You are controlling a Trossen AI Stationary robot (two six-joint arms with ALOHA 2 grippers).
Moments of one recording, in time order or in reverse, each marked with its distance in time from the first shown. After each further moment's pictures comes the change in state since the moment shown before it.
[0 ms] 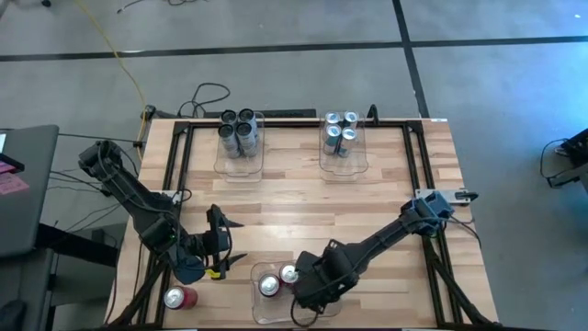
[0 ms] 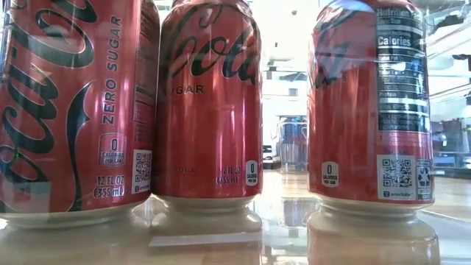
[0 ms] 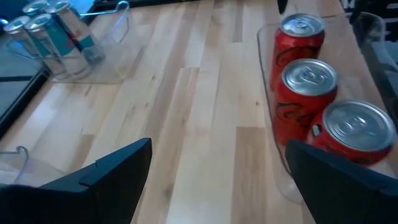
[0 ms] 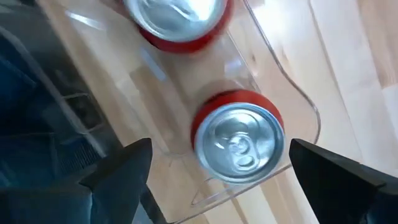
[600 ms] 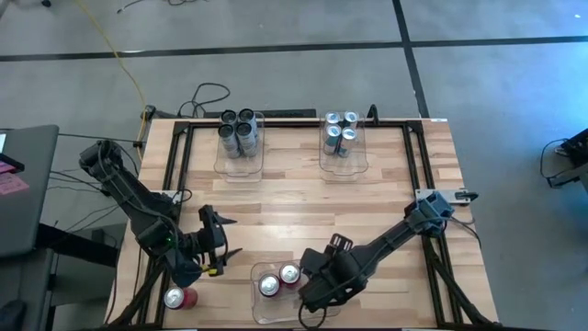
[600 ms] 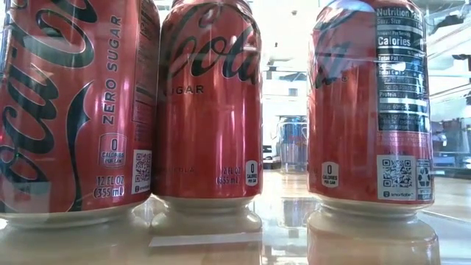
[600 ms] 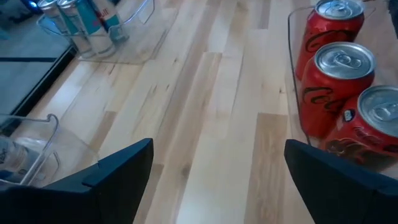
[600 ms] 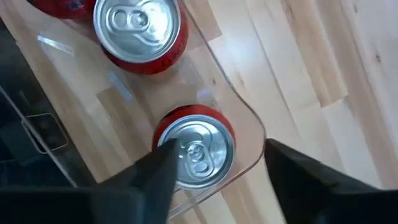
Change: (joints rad) left arm -0.033 0.000 0.000 -0.157 -0.064 -0.181; right arm 0.032 -0.020 0.008 -0.073 0.180 0.010
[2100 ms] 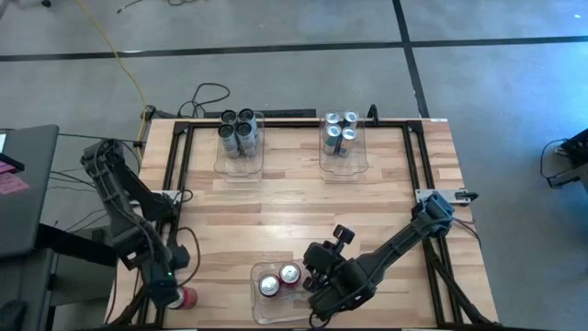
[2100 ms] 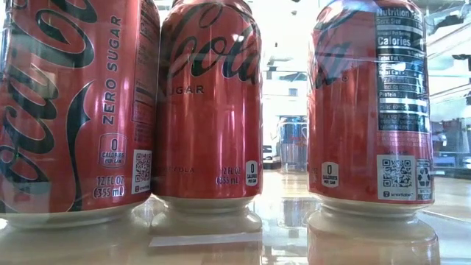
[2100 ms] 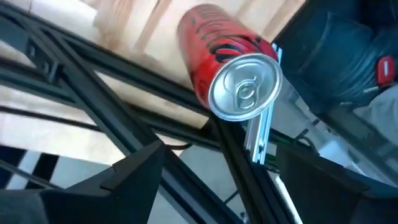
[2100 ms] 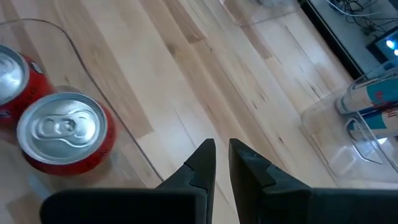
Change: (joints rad) left arm -0.171 -0.001 0.145 -0.356 1.219 -0.904; right arm 0.049 -0.060 -0.155 0.060 0.523 0.054
